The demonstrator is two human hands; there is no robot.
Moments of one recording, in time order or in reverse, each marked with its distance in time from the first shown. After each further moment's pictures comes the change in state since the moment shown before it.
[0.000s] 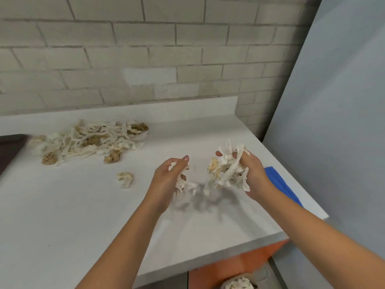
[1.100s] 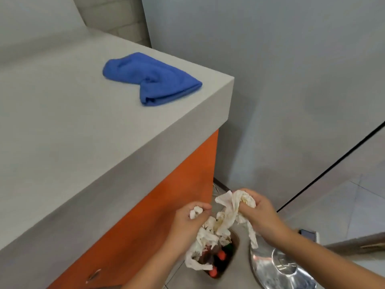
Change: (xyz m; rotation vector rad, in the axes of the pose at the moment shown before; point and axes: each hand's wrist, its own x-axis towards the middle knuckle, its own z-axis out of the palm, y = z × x) left_hand -0.034 -0.405 0.165 0.441 -0.651 -0.213; right_hand -0.185 0.283 -0.286 -0.233 0.519 0.096
